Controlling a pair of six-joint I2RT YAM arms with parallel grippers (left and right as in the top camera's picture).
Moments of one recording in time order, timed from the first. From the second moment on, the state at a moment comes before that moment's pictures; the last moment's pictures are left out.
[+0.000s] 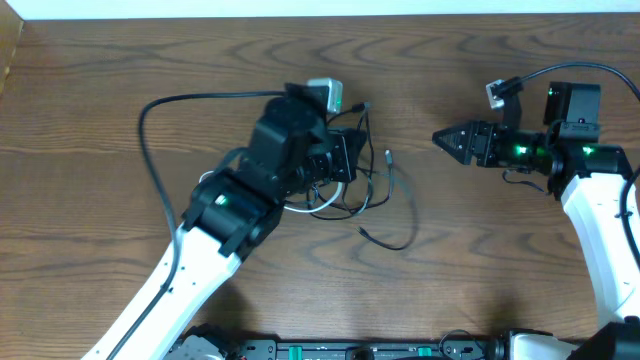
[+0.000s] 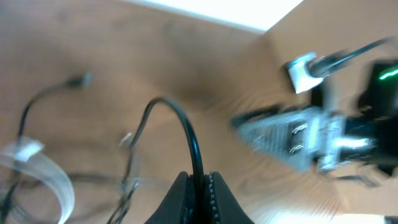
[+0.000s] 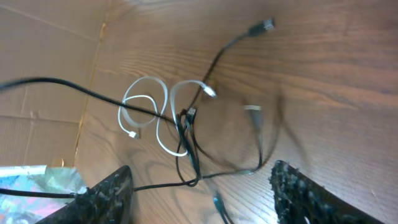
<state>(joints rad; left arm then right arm) -0.59 1.25 1.21 -0.48 0.23 -0.61 -0.07 1.42 1.10 -0.63 -0.86 0.16</state>
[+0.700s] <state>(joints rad) -0.59 0.97 1.21 -0.03 0.23 -0.61 0.14 1.42 1.10 -0.54 -0.81 0.18</state>
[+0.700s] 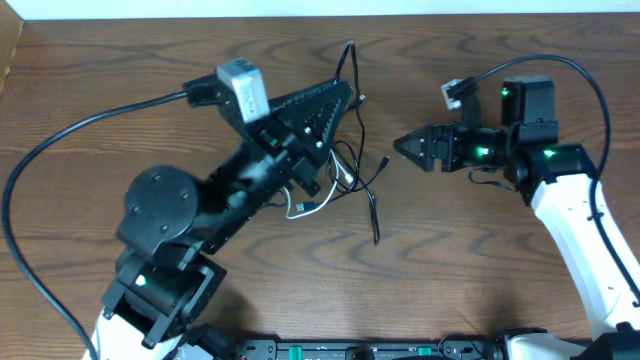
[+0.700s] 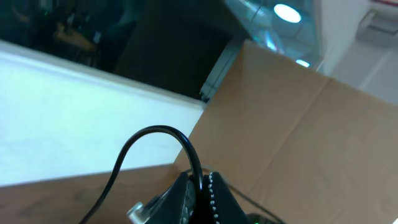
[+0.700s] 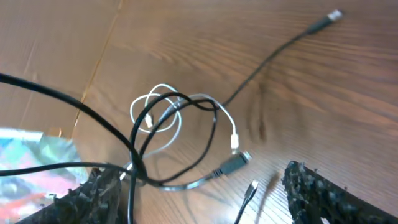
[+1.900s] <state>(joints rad) -0.49 1.00 1.21 -0.13 0.20 -0.61 0.36 1.55 1.10 -0.42 -0.80 0.17</state>
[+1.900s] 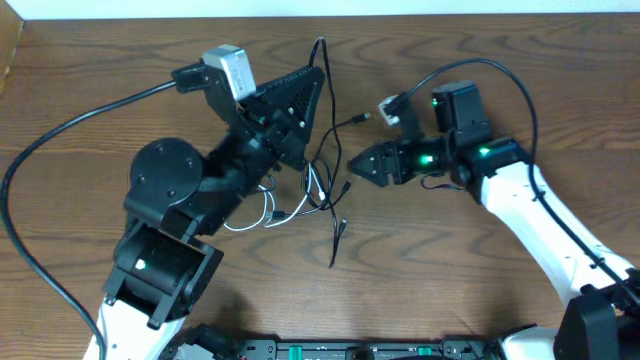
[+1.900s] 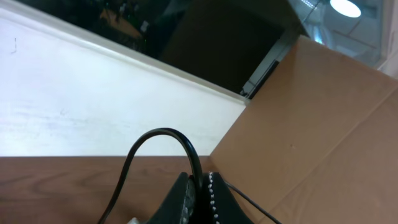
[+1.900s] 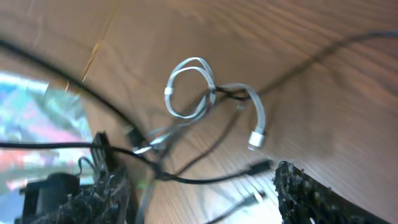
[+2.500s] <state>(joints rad) -0.47 0.96 1.21 -0.10 0.10 -0.63 0.47 1.72 1.10 -0.55 -0.09 0.61</state>
